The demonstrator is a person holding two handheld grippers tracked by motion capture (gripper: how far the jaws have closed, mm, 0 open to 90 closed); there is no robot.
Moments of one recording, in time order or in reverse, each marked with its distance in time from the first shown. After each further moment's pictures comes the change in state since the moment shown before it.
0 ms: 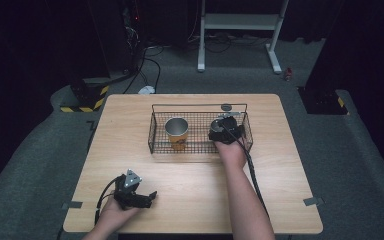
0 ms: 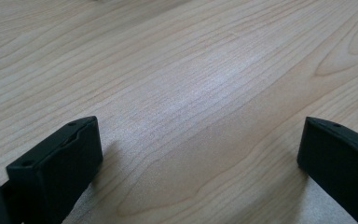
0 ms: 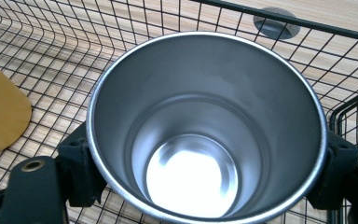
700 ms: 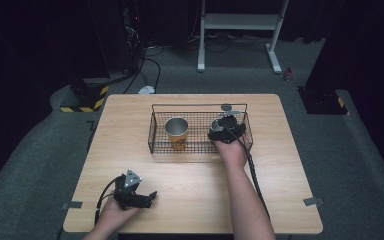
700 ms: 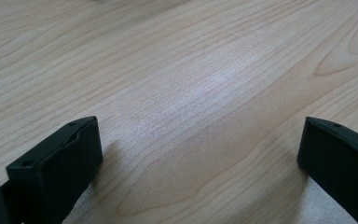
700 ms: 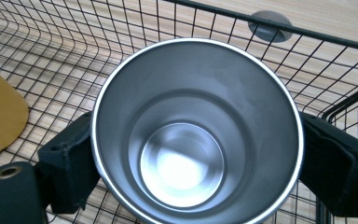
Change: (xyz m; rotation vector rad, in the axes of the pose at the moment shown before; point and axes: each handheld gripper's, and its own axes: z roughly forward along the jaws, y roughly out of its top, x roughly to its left) left arm 0.000 0.000 0.000 0.002 0.000 0.003; right arm -0.001 0.004 -0.004 0.001 -0.020 -0.011
